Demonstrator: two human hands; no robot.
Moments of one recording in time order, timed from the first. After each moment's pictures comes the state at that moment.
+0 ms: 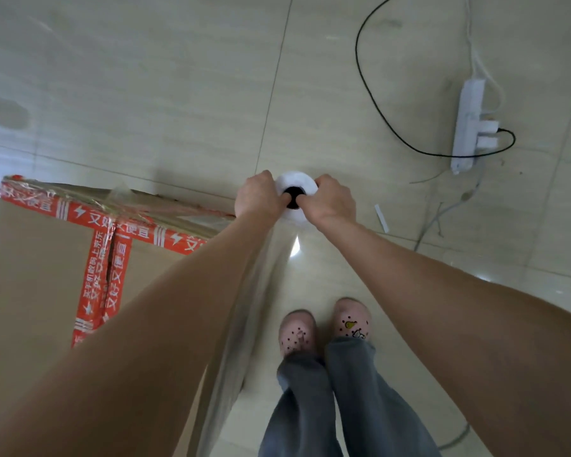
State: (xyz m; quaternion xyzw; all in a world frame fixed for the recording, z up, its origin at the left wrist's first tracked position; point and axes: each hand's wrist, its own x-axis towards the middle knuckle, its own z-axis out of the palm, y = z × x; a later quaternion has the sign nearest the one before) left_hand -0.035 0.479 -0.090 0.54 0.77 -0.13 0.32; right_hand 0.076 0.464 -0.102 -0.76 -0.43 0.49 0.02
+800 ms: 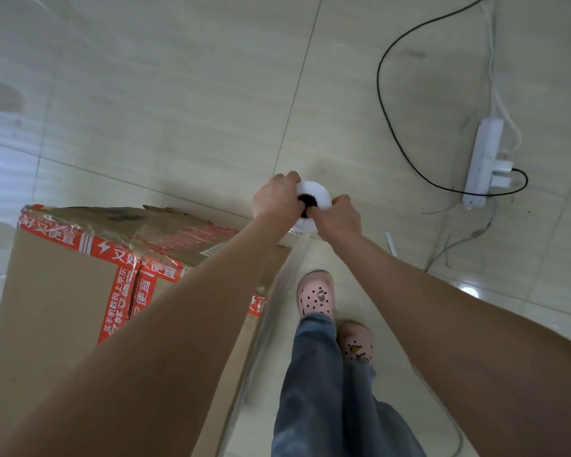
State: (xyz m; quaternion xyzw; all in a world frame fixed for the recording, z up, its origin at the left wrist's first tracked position) left_hand -0.060 0.552 -0.095 0.61 0.71 -0.15 0.31; right_hand 0.041 0.524 -0.107 -0.78 -0.28 0.56 0.03
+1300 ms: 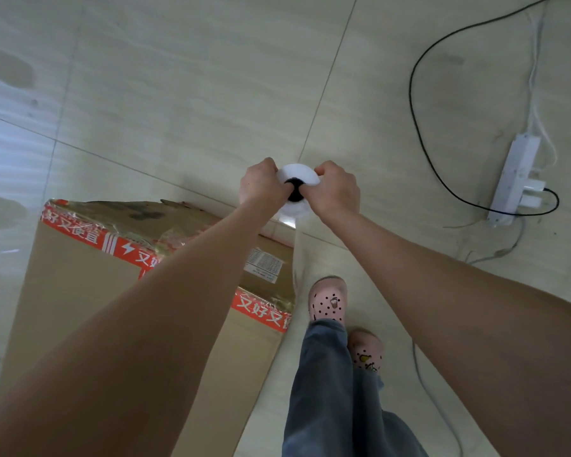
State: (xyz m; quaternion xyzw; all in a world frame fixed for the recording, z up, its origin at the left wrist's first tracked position) left_hand -0.131 0.587 -0.098 0.47 0.80 -0.07 0.36; right_hand -0.015 0.582 -0.103 -0.74 -0.47 0.48 0.03
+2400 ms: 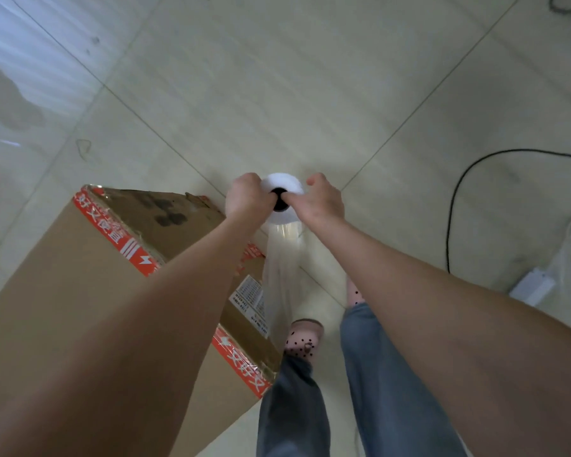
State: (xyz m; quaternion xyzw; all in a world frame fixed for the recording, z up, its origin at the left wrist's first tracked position) left_hand -0.223 0.642 -0.103 0.26 0.90 -0.01 0.36; right_hand -0.112 0.686 -0.107 -0.63 -0.55 0.54 -0.10
